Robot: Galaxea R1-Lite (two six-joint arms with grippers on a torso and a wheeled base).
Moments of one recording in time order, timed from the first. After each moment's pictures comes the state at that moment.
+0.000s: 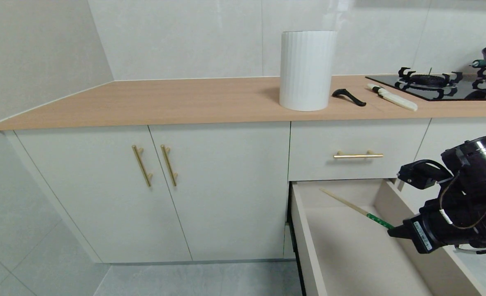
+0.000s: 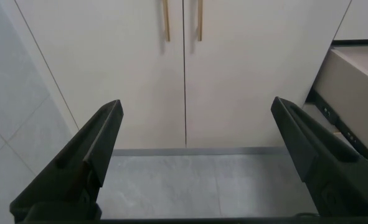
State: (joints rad) left arm 0.00 0.00 0.00 0.00 0.00 0.00; right arm 0.31 1.52 -0.84 0.22 0.09 -0.05
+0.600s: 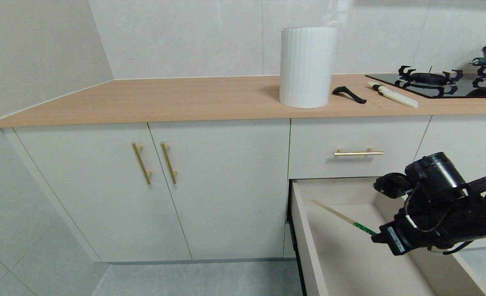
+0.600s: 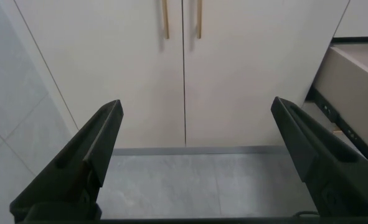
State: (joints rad) left arm 0.00 0.00 0.00 0.00 0.00 0.00; right arm 0.32 1.70 -0.82 0.10 0.09 -0.04
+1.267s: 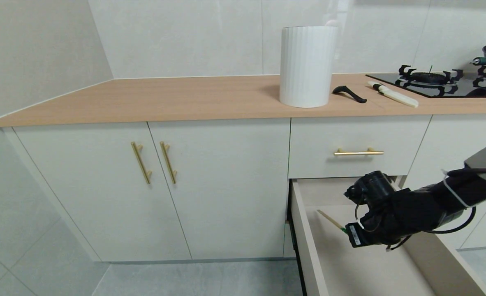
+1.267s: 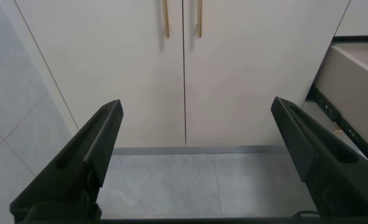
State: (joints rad) left arm 0.00 0.00 0.00 0.00 0.00 0.00; right arm 0.35 2.09 -0.97 -0.03 -0.07 0.17
